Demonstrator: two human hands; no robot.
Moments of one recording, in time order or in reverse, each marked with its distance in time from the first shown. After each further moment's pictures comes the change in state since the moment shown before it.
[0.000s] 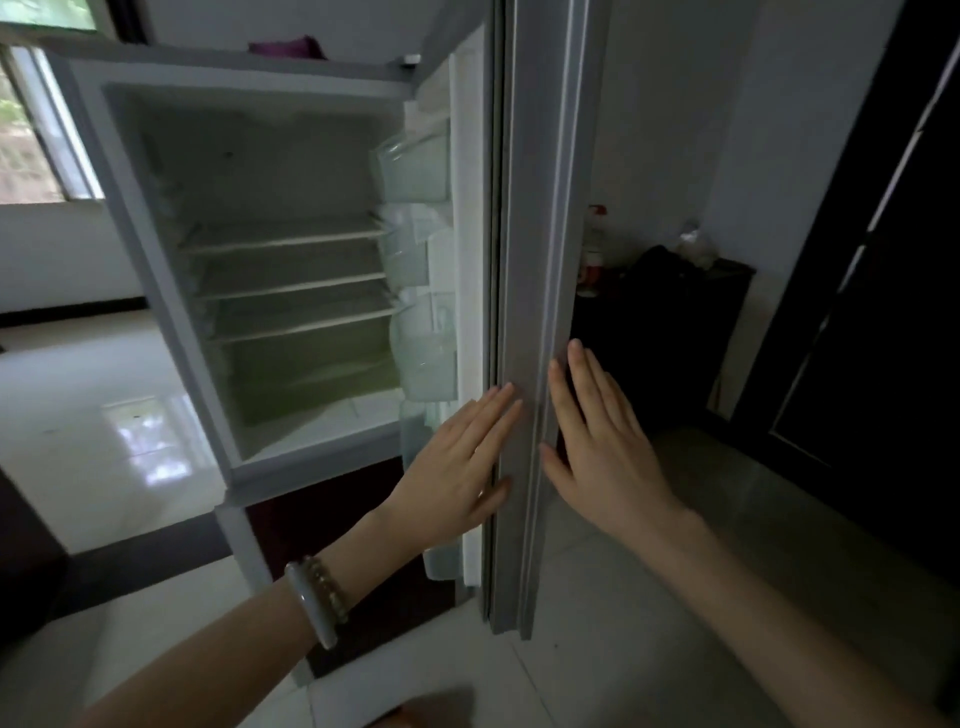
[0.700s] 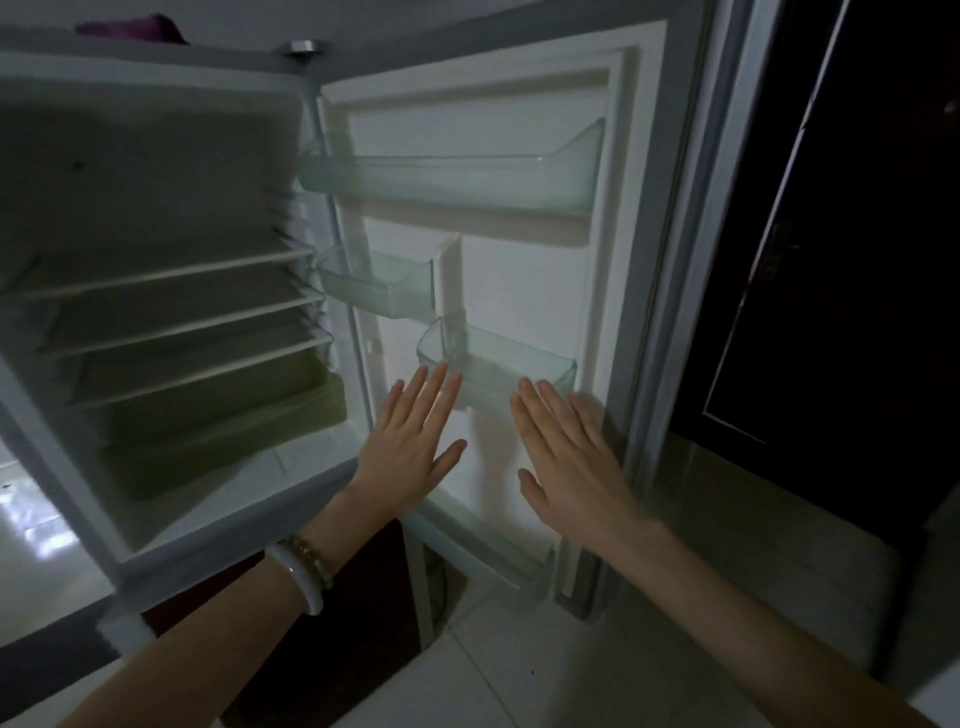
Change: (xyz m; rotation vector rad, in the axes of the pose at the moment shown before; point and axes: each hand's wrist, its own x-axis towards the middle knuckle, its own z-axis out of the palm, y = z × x) left_hand 0.076 -0.111 0.094 0.117 -0.075 -0.144; right_hand 0.045 0.056 0.072 -0.174 -0.080 0.004
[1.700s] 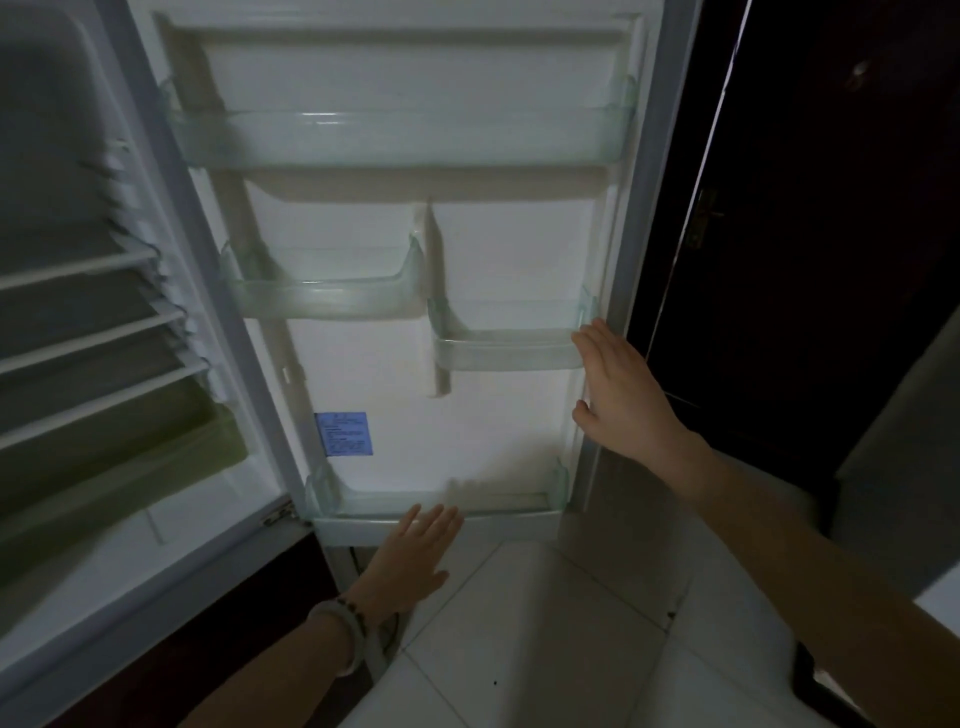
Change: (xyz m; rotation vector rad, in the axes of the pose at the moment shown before) left_hand 0.026 0.007 0.231 -0.124 -0.780 0.262; right_hand 0.075 0.190 0.079 0.059 -0.133 0.274
